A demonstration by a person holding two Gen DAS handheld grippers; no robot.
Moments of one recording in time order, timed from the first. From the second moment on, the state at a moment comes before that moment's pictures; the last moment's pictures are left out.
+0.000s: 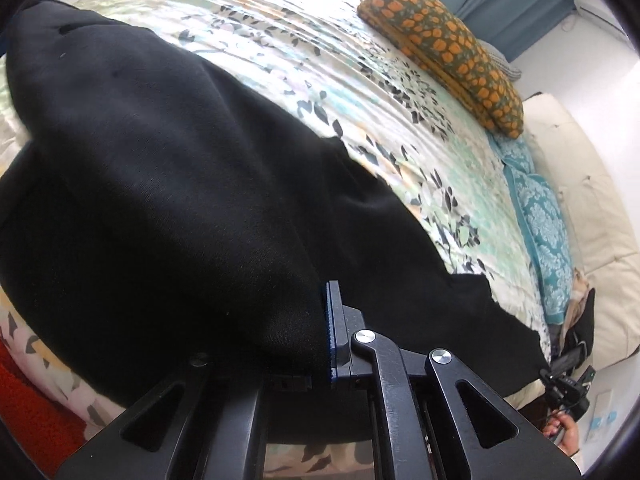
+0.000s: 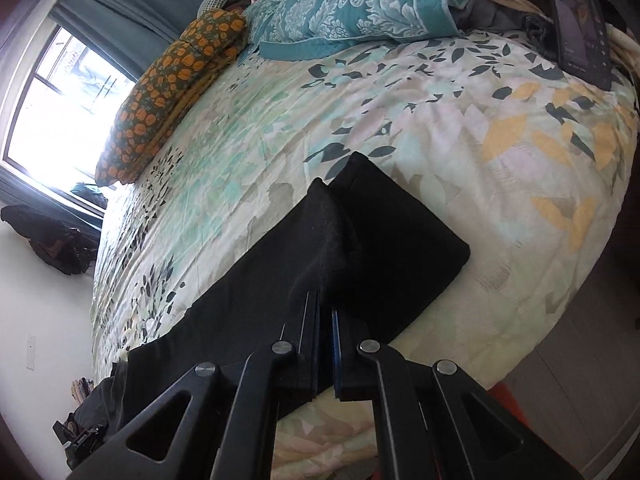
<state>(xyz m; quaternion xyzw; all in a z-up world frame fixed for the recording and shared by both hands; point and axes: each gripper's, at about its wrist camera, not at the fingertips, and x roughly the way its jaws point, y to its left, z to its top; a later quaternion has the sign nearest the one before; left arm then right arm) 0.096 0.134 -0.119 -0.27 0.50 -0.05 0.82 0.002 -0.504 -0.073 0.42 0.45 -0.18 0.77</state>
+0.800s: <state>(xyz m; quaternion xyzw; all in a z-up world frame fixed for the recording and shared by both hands) 0.073 0.108 -0.128 -0.20 0.57 -0.04 0.79 -0.004 -0.517 -0.068 0.37 0.48 -0.27 0.75</state>
